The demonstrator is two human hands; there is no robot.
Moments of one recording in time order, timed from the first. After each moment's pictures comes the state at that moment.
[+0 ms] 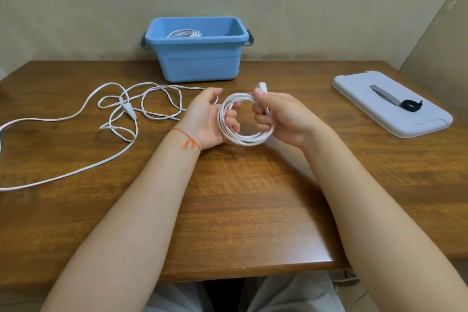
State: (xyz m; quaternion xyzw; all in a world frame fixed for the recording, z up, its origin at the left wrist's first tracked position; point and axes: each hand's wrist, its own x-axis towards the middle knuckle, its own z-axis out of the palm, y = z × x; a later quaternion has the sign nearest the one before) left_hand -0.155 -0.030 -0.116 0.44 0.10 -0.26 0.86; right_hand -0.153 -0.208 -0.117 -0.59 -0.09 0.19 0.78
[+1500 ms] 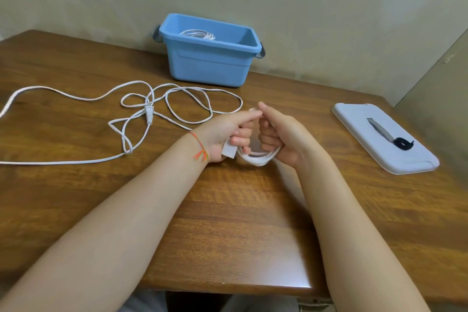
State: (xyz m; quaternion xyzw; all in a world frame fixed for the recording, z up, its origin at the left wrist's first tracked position) left_hand -0.159 -0.053 -0.124 0.54 -0.01 -0.26 0.80; right_hand -0.148 -0.204 -0.118 -0.65 0.02 0.19 0.74
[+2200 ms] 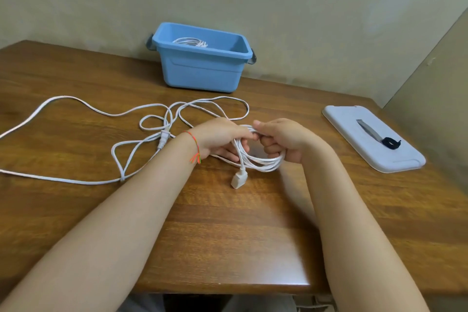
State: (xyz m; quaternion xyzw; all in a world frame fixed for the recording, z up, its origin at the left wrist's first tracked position) left_hand -0.156 -0.048 -0.122 0.75 -0.04 -0.23 0.62; right_hand -0.143 -0.223 -0.105 -0.77 0.00 0.26 0.59
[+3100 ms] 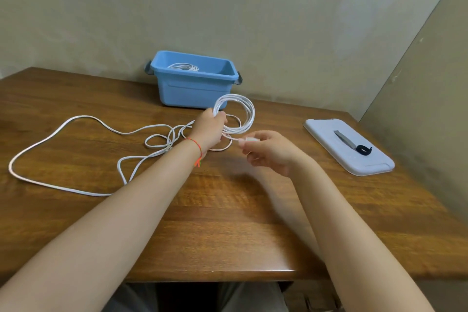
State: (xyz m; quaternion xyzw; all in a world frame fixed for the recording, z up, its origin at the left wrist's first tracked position) left_hand -0.156 -0.060 -0.097 0.77 0.06 0.04 0.63; right_hand -0.177 -0.229 -0.098 -0.78 -0.06 0.17 0.60
